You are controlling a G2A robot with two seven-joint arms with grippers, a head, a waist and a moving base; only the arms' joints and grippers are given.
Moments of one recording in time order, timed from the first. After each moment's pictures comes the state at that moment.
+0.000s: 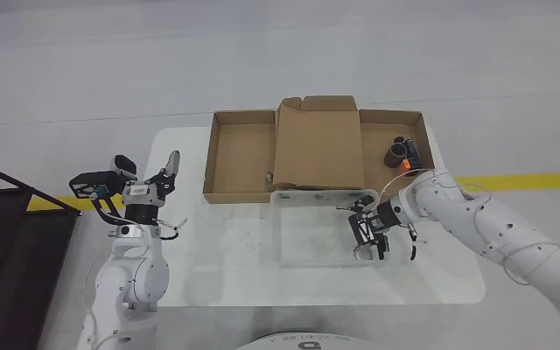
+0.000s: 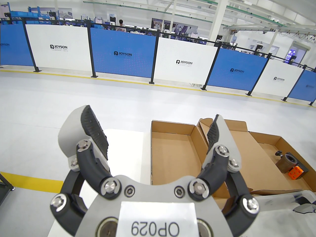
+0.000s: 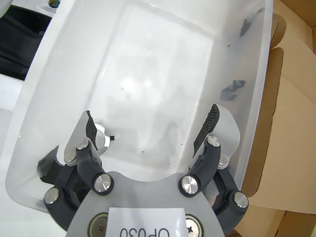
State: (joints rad) left arm 1.87 -1.31 -1.61 -2.14 1.16 0.09 0.04; right arm -0.85 -0.65 0.48 -1.51 -1.57 -1.01 -0.25
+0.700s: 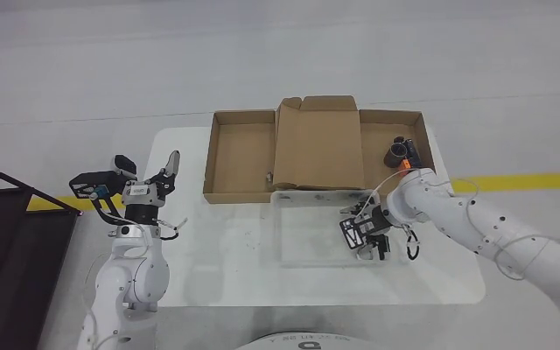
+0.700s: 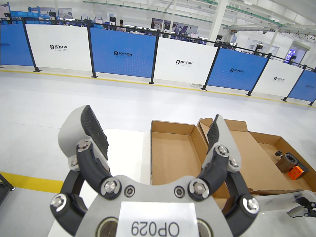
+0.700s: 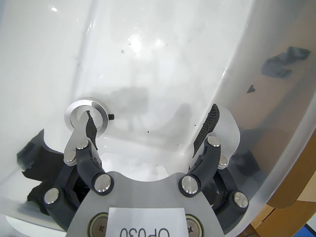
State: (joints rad) left arm 1.87 -1.31 -1.61 -2.14 1.16 0.09 0.04; right arm -0.75 -0.67 0.34 -1.57 -1.37 -1.01 0.23
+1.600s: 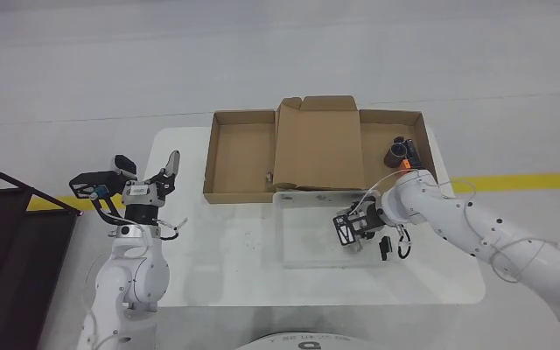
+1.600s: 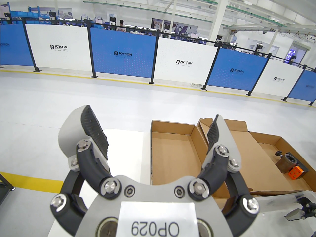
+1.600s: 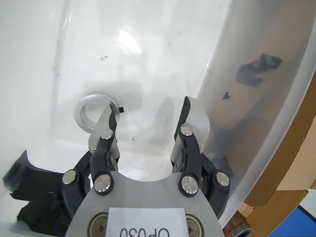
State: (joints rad) left arm 1.87 -1.31 -1.61 -2.14 1.16 0.09 0.04; right arm -0.80 -0.68 0.40 -1.60 -1.35 -0.94 0.31
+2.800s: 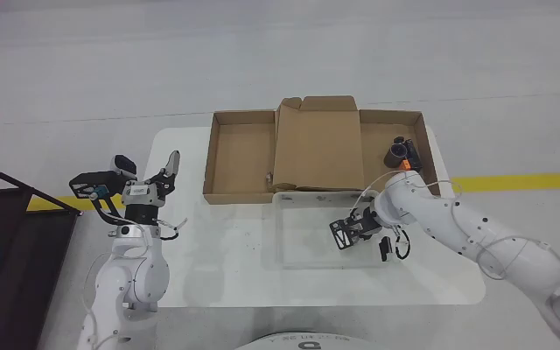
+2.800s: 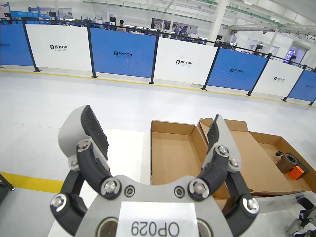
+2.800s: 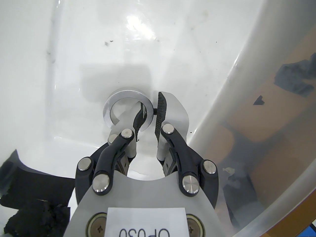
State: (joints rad) left arm 1.87 -1.31 -1.61 -2.14 1.16 0.09 0.04; right arm -0.80 -0.75 0.40 -1.55 -1.35 -1.01 0.42
